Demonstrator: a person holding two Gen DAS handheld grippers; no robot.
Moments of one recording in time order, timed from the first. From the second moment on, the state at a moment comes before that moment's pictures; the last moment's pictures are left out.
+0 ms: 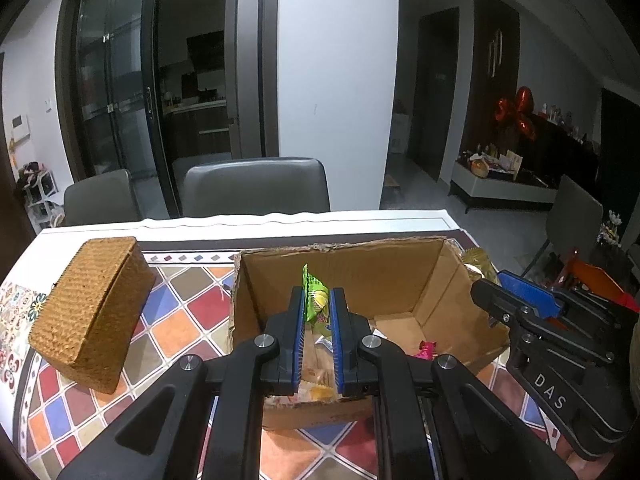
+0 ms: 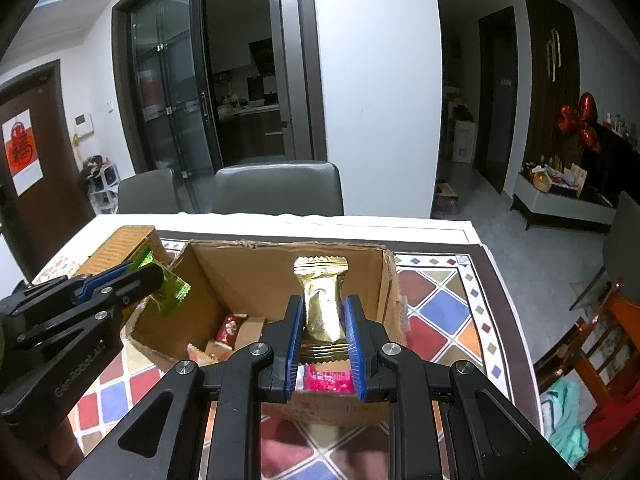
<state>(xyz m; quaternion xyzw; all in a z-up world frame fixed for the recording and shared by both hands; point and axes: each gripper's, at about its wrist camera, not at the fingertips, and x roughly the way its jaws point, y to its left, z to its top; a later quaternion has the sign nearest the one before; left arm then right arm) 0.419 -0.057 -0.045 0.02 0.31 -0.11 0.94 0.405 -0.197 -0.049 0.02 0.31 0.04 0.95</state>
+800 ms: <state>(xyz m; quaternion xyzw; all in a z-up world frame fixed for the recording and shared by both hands) 0.431 -0.059 -0.064 0.03 0.32 -0.08 0.94 0.423 -0.199 -0.071 0.01 0.32 0.04 0.95</state>
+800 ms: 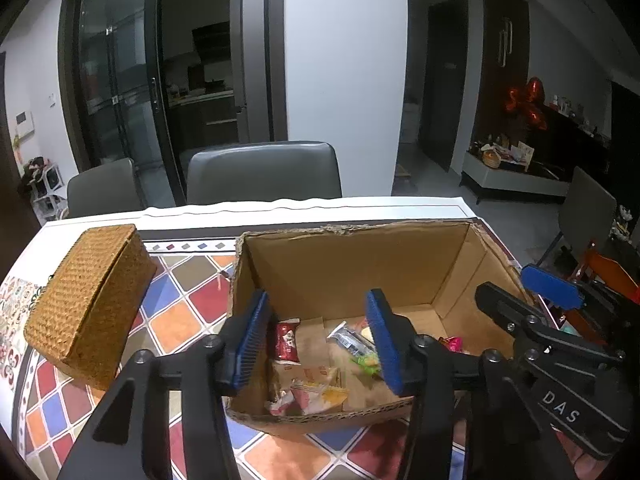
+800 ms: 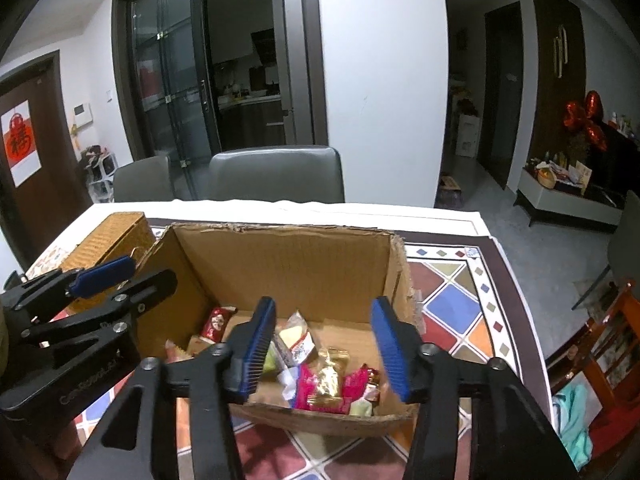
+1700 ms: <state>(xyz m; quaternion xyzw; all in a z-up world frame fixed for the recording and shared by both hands) 0.349 -0.026 -0.028 0.03 0.28 -0.02 0.96 0.353 -0.194 -0.034 0.00 0.29 0.00 0.96</state>
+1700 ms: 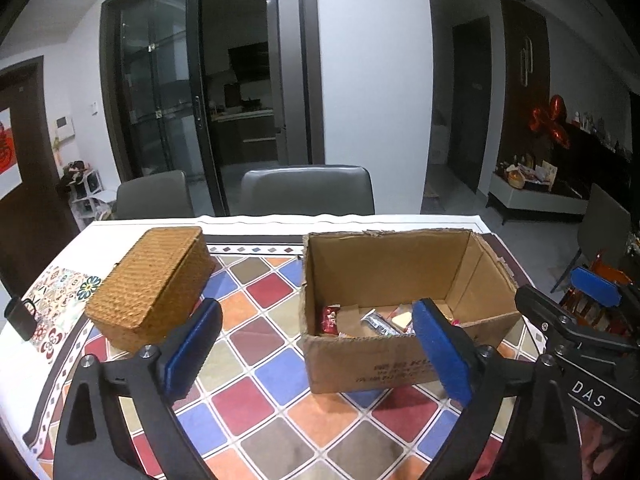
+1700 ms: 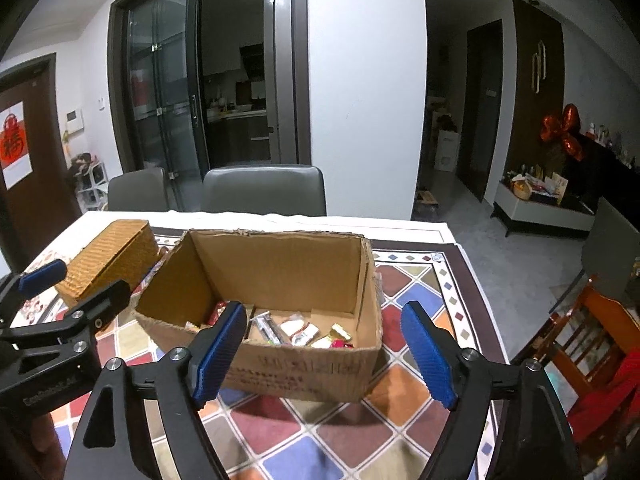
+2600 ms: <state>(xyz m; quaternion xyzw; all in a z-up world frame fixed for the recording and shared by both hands) 0.248 -0.011 -0.014 0.02 0.27 -0.01 0.96 0.255 -0.185 -0.009 0.00 0.27 -0.01 0.96</state>
